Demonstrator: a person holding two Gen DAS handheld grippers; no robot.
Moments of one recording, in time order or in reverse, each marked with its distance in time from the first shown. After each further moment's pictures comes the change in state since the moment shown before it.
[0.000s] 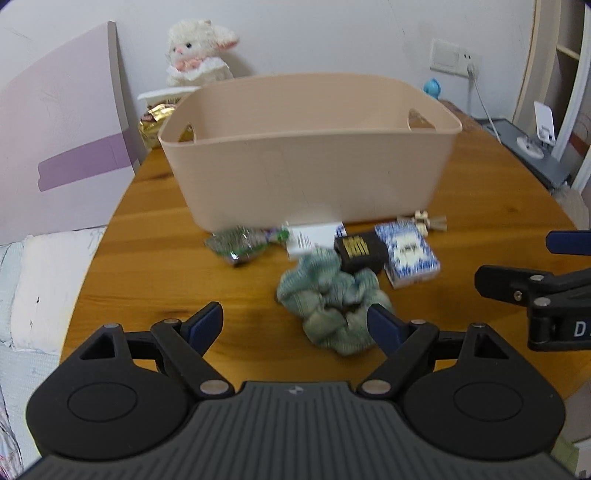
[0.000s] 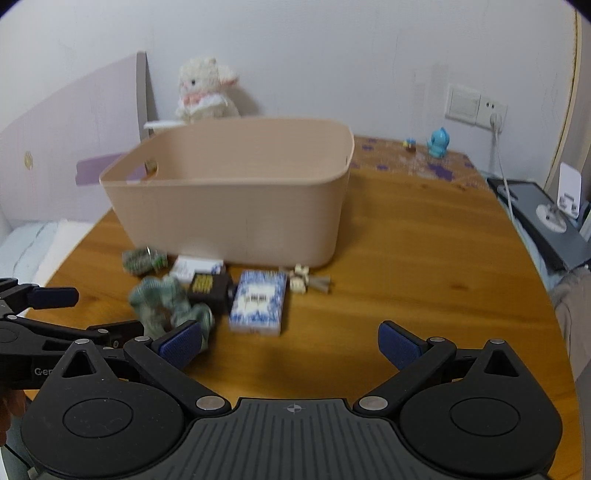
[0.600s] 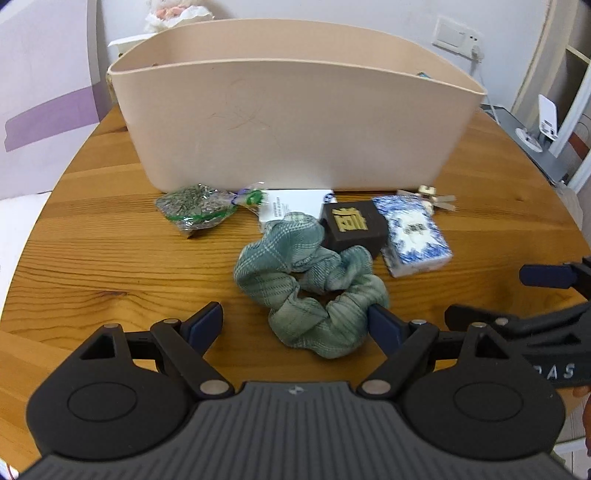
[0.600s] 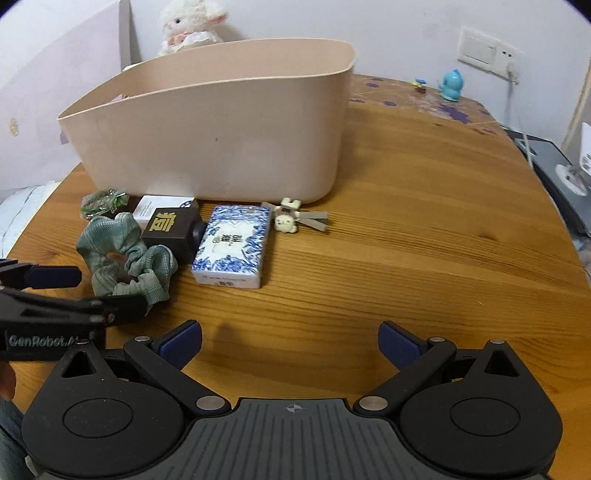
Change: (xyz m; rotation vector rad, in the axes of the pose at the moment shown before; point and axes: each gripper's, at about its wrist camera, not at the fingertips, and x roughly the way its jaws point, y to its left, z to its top) left arm 0.063 0.005 0.000 -0.071 0.091 -0.091; right arm 0.066 -0.007 -0.019 -0.018 0.140 0.007
